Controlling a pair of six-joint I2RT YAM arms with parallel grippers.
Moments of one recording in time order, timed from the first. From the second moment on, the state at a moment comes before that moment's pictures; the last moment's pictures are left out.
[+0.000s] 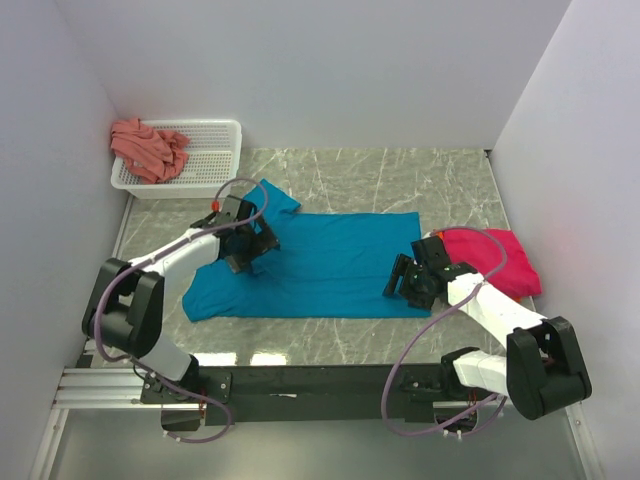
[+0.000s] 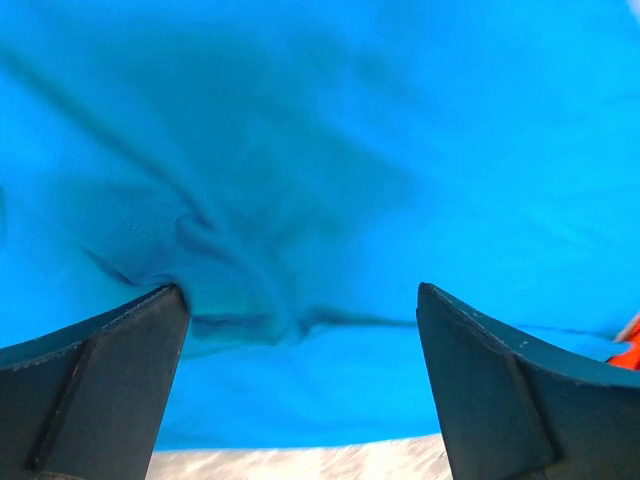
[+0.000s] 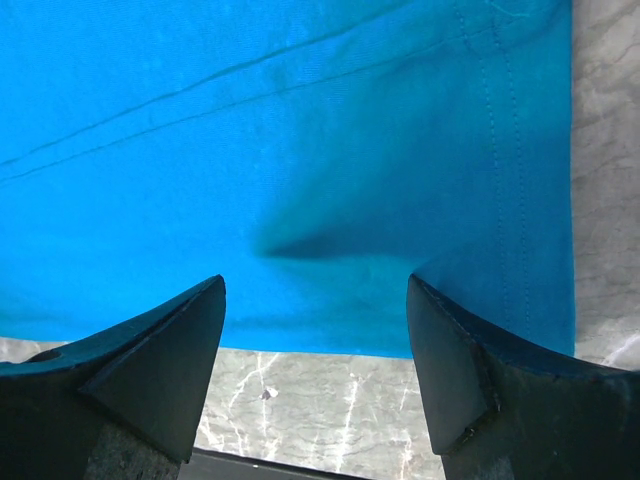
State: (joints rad) left arm -0.37 1.53 0.92 -0.41 0.01 -0.92; right arm 0.30 1.19 0.56 -0.48 -0.07 0.67
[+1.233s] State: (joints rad) left arm -0.20 1.33 0.66 -0.44 -0.20 -0.95; right arm 0.30 1.27 0.60 -0.46 -0.02 0.57
